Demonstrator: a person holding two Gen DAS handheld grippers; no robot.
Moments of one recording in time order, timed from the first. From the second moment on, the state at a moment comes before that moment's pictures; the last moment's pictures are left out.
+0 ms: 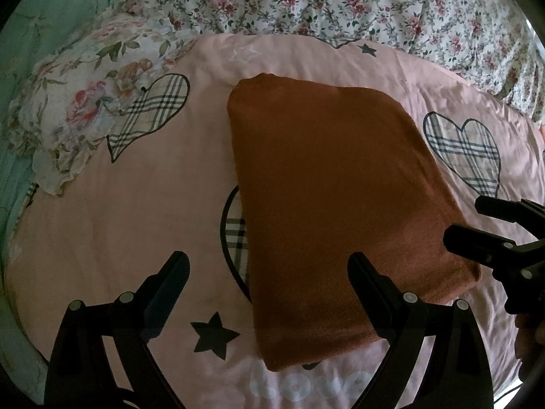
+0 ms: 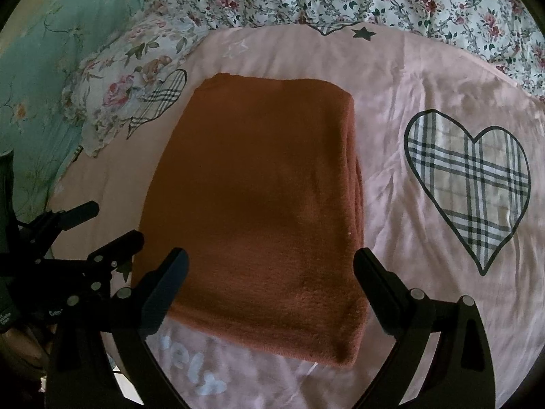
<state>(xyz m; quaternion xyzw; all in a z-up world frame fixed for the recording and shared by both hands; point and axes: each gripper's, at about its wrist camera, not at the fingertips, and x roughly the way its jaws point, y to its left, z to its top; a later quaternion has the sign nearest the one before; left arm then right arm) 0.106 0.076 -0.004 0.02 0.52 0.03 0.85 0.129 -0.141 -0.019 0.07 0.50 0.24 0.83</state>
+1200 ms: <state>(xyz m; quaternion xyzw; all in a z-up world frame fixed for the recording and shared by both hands) 0.106 0.071 -0.002 0.02 0.52 0.03 0.85 0.131 -0.146 -0.016 0.08 0.50 0.23 0.83</state>
